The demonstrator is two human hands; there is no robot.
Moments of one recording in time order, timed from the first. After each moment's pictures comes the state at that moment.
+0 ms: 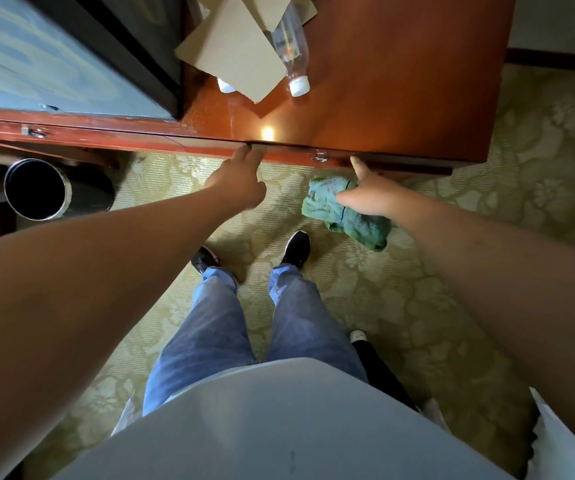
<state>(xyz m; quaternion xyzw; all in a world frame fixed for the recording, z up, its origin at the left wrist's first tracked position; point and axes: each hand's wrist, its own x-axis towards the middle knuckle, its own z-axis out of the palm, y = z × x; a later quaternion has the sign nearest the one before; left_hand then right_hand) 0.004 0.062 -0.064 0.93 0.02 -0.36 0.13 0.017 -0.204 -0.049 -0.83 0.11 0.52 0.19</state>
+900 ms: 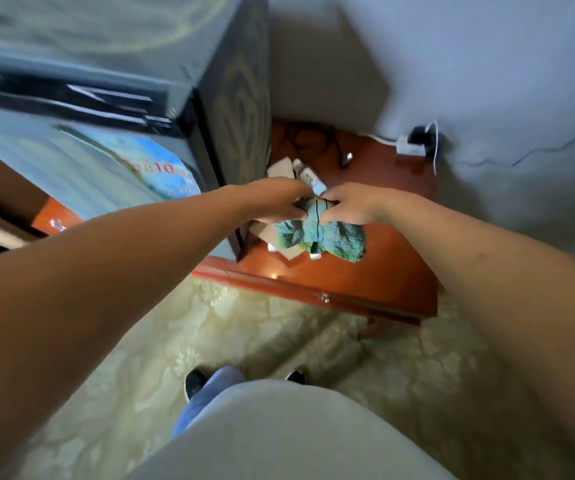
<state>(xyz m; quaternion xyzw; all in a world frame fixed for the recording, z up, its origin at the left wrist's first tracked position) 0.122 0.084 0.216 0.95 -0.22 -0.20 0.11 0.155 -0.119 0.224 -0.89 -0.22 0.35 0.18</state>
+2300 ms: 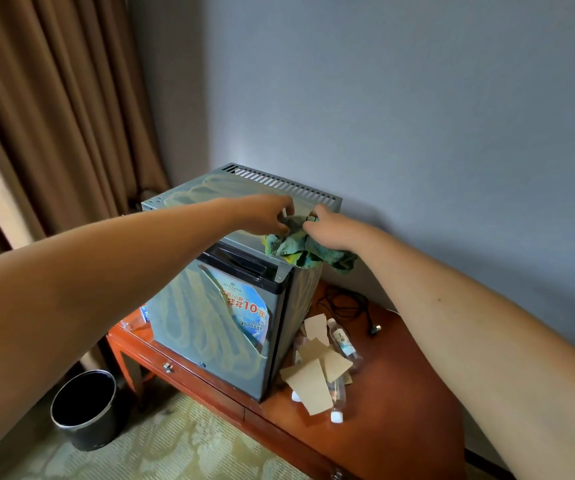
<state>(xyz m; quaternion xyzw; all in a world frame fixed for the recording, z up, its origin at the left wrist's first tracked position) 0.136 0.251 0.450 0.99 -0.02 -0.02 0.16 0.194 0.069 0.449 -0.94 -0.27 0.13 0.15</state>
